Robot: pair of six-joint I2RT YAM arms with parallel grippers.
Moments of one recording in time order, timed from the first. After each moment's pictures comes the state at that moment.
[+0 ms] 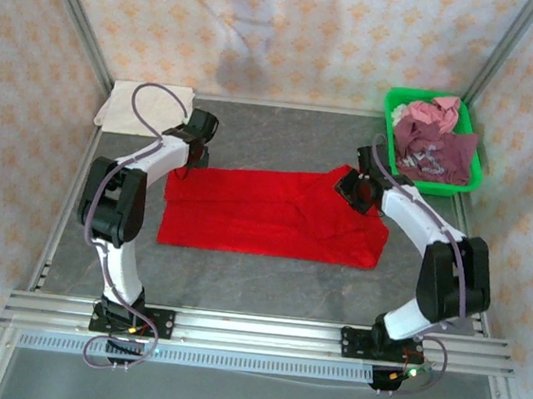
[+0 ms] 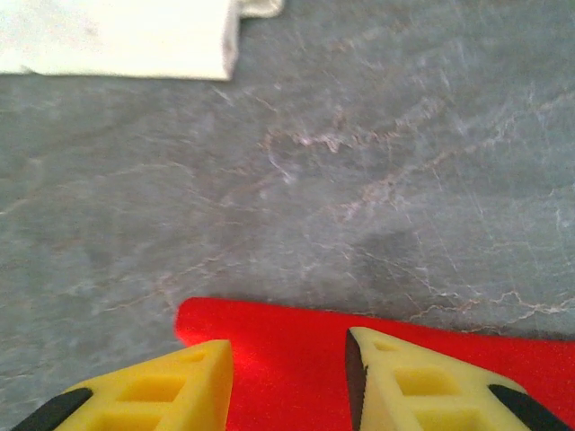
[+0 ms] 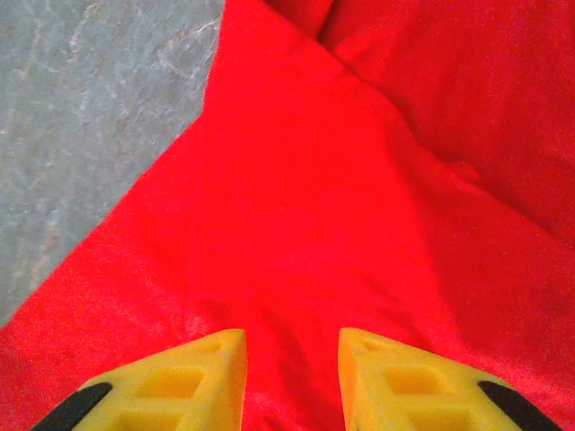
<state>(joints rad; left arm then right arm) -0.19 1.92 1.37 -0.56 -0.41 -0.24 0.24 1.57 1.09 -0.55 -0.09 0.86</state>
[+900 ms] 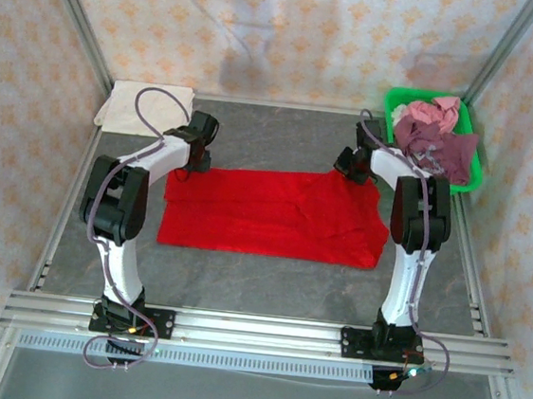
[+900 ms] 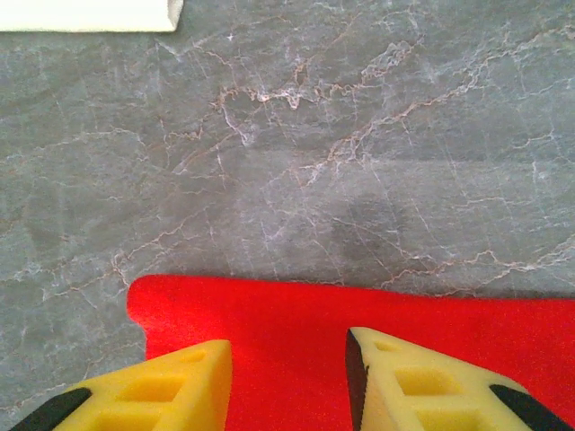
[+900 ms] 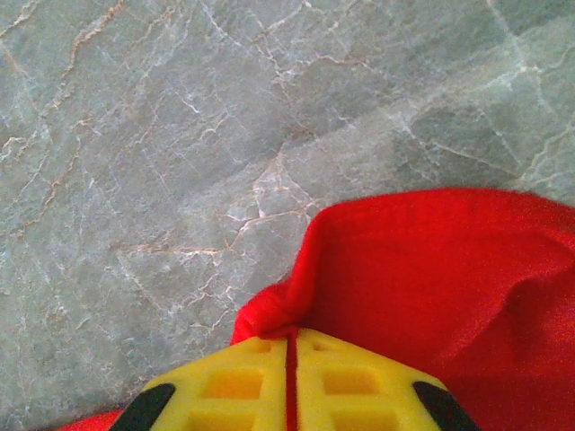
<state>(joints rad) -0.19 1.91 1.36 -0.59 -0.34 -0.24 0.14 2.11 1.54 -0.52 -0.18 0.65</state>
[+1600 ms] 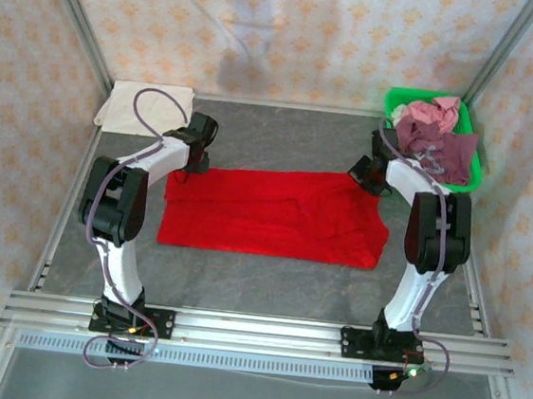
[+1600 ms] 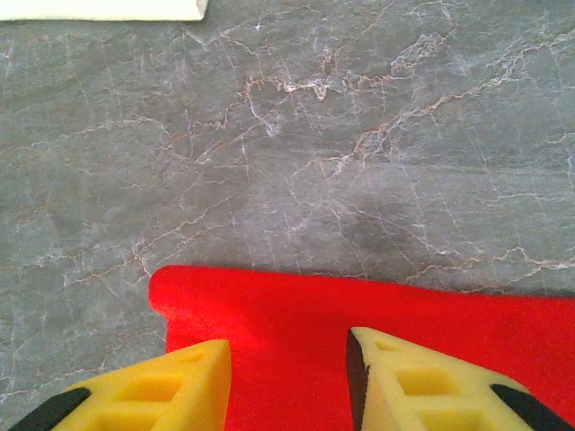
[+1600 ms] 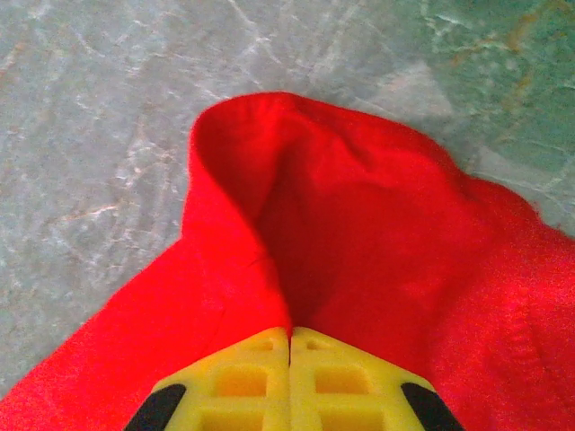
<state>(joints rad) -0.19 1.90 1.34 -0.59 -0.37 -0.25 0.08 1.90 1.33 -0.56 -0.10 0.73</state>
